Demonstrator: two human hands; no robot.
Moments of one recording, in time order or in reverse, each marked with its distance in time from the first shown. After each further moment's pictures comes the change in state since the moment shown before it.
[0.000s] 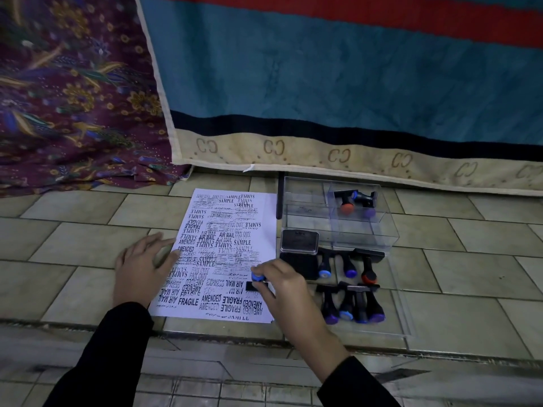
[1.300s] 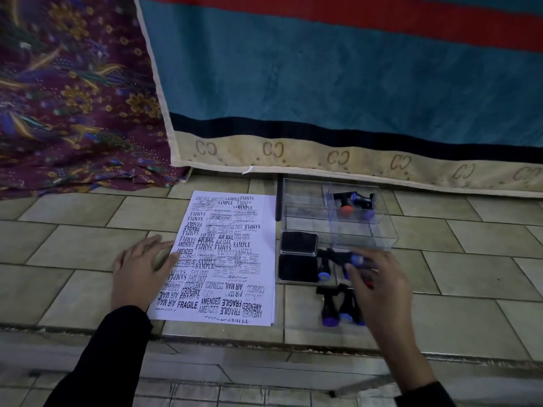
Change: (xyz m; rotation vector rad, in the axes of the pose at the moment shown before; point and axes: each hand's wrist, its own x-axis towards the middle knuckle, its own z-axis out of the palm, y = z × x) left_hand 0.000 0.002 -0.002 0.014 0.000 -0.001; right_hand -0.035 0.057 -0.088 -0.043 0.488 0.204
